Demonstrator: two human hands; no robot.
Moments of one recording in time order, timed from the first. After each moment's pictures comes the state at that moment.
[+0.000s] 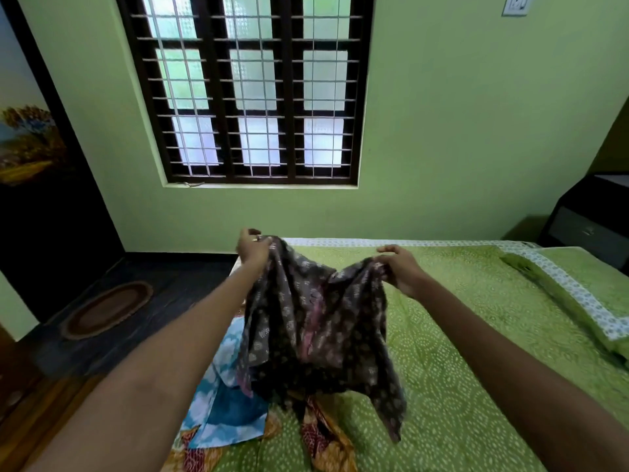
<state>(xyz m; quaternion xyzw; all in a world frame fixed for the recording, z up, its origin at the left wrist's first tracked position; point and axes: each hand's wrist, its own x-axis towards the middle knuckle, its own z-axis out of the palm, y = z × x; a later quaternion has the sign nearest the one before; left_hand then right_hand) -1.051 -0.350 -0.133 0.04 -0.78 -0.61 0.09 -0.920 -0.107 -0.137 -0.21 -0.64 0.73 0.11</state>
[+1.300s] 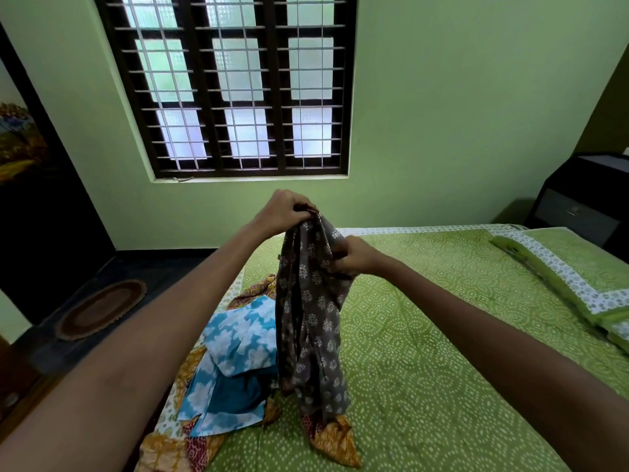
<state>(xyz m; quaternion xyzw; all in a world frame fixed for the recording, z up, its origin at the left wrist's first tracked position) -1.018 -0.319 -0.061 -0.45 -0.82 -0.33 0.13 -0.917 -0.154 -0.117 0.05 -0.95 0.31 0.02</state>
